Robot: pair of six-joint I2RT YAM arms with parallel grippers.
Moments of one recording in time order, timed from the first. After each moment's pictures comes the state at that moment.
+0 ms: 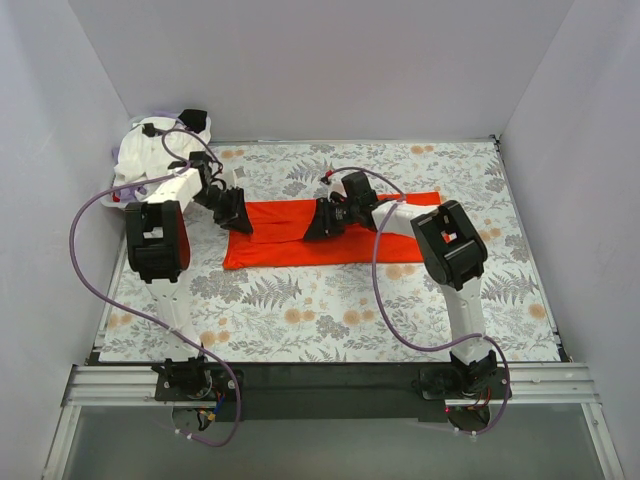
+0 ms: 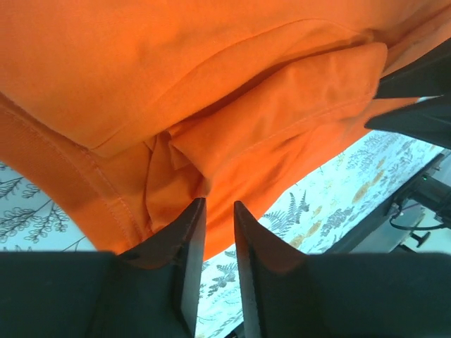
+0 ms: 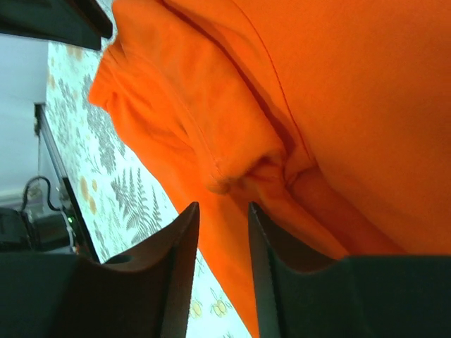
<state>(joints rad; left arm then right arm) 0.02 2.14 1.66 -0.96 0.64 0.07 0.56 2.17 1.41 0.05 -0.71 0.51</state>
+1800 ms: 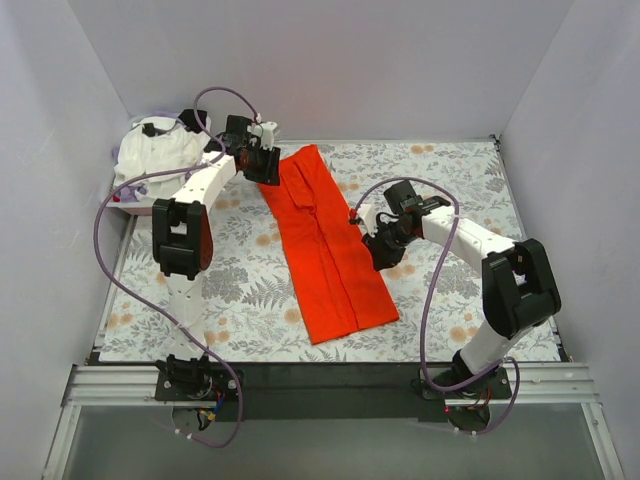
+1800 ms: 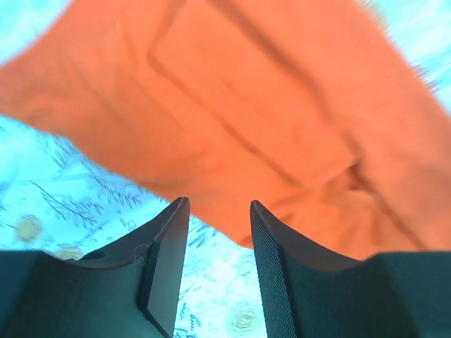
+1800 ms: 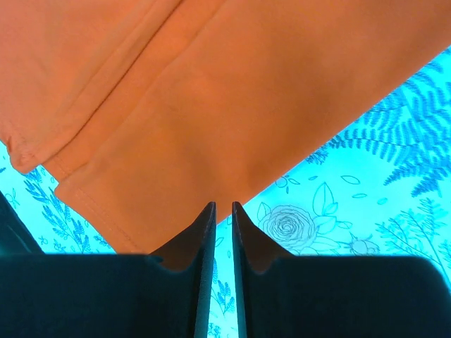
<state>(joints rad) -0.19 2.25 1.93 -0.62 0.33 0.12 0.46 1.63 1.14 -0.74 -0.49 -0.56</state>
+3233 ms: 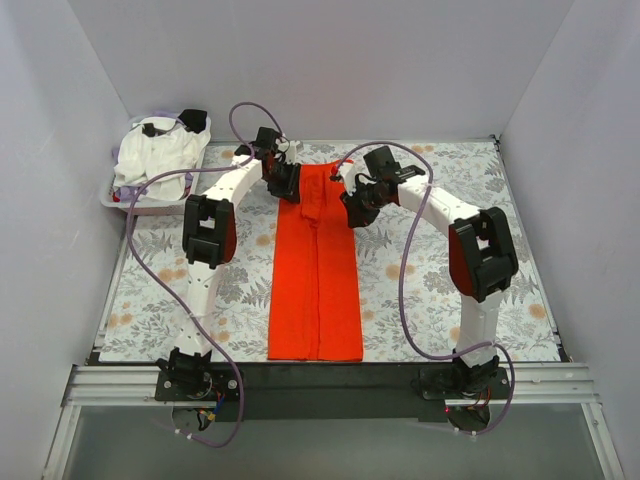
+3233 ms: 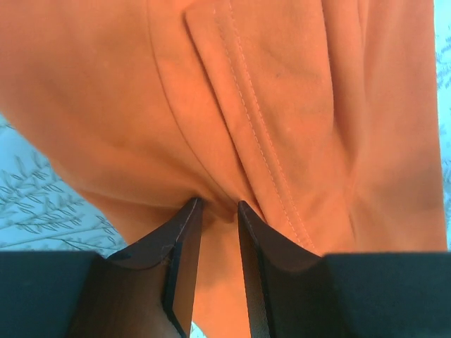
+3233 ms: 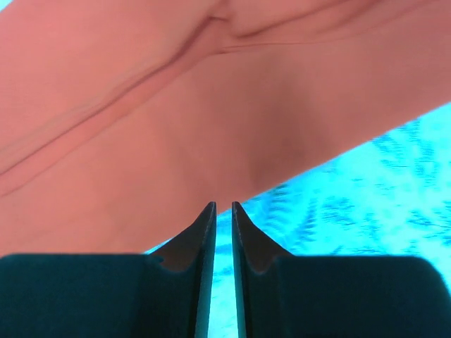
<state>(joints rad) -0.28 2.50 2.20 -0.79 0.40 0.00 0.48 1.94 1.53 -0.63 -0.51 -0.45</state>
